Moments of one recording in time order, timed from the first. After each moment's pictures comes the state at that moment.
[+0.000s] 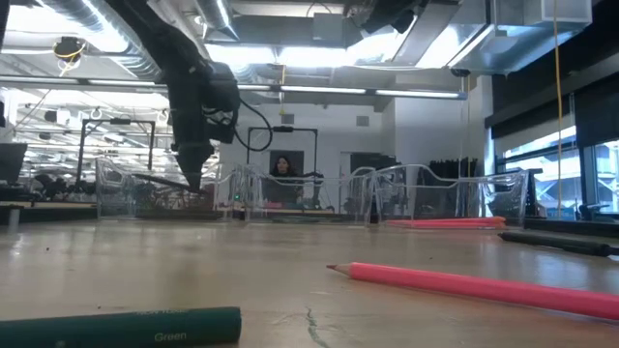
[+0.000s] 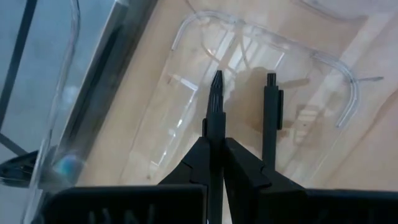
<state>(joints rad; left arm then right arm) 0.80 1.59 1.02 -0.69 -0.17 0.29 -0.14 1.44 1.54 -0.88 -0.07 -0.11</state>
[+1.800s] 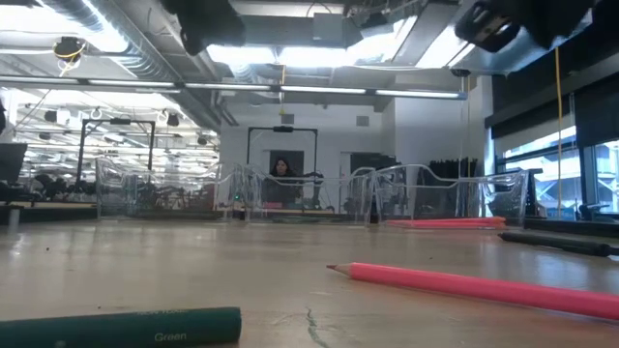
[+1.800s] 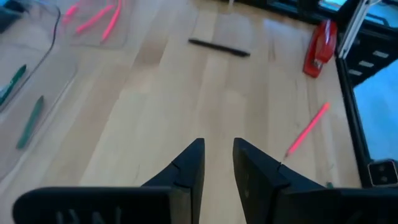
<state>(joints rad) -0.07 1.16 1.02 -0.53 -0.07 -0.34 0.37 1.44 1.24 -1.00 -0.15 0.18</state>
